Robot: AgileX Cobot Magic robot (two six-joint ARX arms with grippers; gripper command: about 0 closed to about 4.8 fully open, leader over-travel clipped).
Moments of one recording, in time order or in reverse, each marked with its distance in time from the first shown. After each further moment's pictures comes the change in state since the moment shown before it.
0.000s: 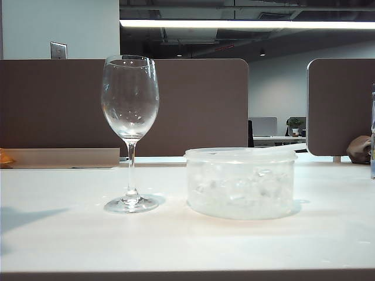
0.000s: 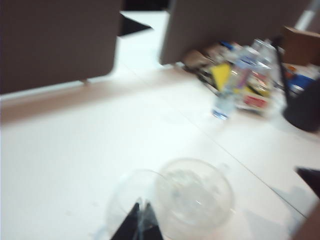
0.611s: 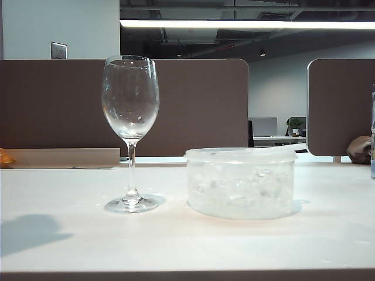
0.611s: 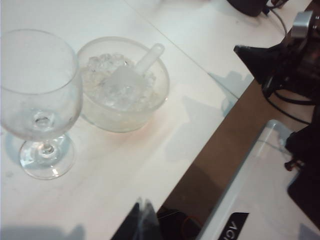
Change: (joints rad) left arm -0.116 0.056 0.002 -0.386 0.122 0.131; right arm 0.000 0.000 0.000 0.000 0.000 0.000
